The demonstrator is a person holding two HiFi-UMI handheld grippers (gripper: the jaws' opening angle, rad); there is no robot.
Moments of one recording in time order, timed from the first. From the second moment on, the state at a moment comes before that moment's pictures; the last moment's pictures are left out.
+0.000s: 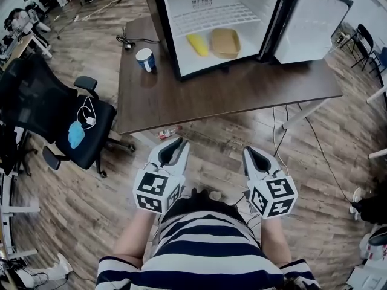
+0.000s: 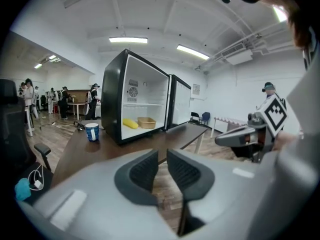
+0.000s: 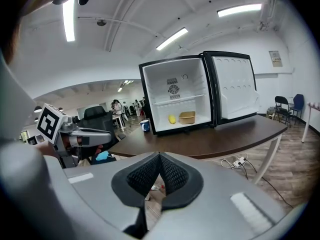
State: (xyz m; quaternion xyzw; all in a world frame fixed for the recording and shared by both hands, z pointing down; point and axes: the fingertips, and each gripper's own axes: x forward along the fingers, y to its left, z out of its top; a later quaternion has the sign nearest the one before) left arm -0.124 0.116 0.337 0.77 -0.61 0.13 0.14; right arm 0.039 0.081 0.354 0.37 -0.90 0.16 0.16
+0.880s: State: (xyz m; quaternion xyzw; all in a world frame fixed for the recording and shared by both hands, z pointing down) left arm -0.080 0.042 0.351 0.79 -0.57 0.17 0.11; right arm 0.057 0.031 0.374 0.36 -0.90 0.17 0.17
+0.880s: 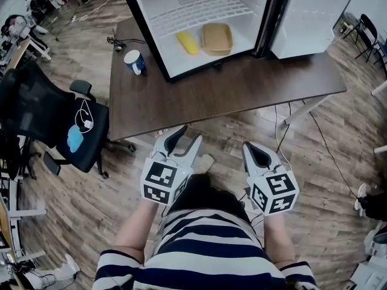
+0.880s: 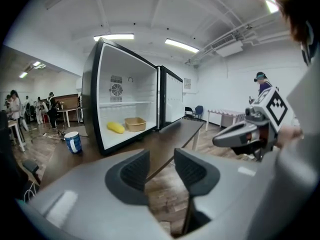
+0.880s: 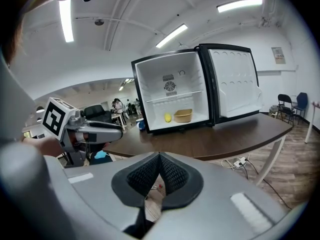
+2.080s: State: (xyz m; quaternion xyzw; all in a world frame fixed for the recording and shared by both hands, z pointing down) left arm -0.094 -0.192 0.376 0.83 -0.47 0.30 0.04; right arm 0.009 -0.141 0.425 0.39 -0.88 0.22 0.19
